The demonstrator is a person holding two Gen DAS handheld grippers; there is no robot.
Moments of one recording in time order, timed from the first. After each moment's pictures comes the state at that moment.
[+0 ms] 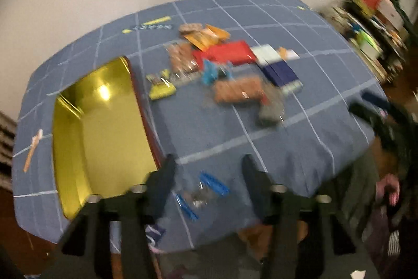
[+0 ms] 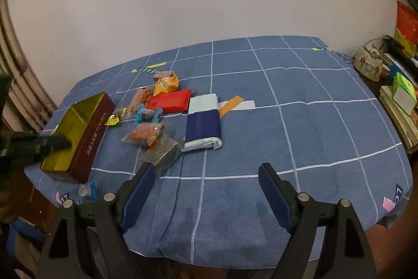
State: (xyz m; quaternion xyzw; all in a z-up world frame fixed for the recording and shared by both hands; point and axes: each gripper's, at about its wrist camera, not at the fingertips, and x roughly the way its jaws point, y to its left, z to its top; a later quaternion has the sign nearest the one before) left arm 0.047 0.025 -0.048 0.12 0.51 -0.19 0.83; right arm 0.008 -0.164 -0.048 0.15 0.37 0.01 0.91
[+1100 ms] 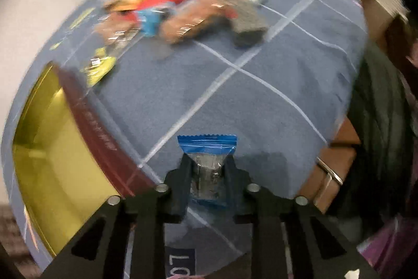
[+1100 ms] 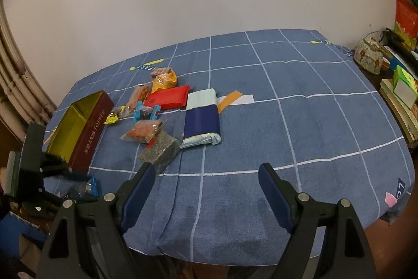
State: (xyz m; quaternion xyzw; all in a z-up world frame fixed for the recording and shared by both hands) left arm 0.058 0.020 -0.131 0.28 0.52 -0.31 0.74; right arm 0.011 -0.169 -0.053 0.17 0.39 0.01 0.91
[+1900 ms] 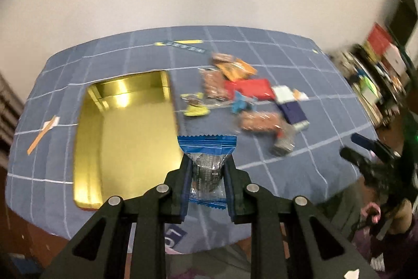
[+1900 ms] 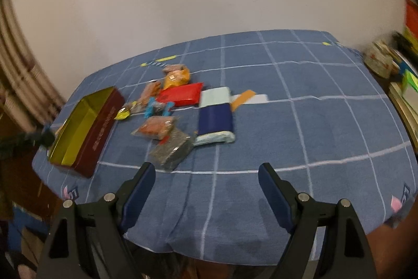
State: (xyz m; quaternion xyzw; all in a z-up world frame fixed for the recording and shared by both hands) left arm 0.066 0.082 -0.008 0.02 0.48 -0.14 0.87; right arm 0.013 -0.155 -0.048 0.15 0.39 0.05 0.91
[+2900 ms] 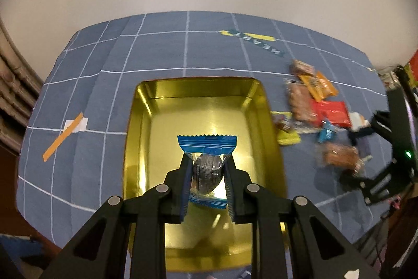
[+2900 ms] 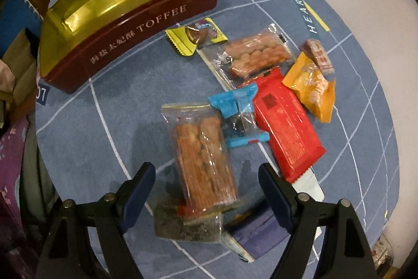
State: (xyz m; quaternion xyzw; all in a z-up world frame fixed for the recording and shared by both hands) left arm 0.173 0.166 -0.051 0.01 0.53 -0.06 0.85; right arm 0.191 -0.009 -0.081 -0.26 0.55 0.31 0.73
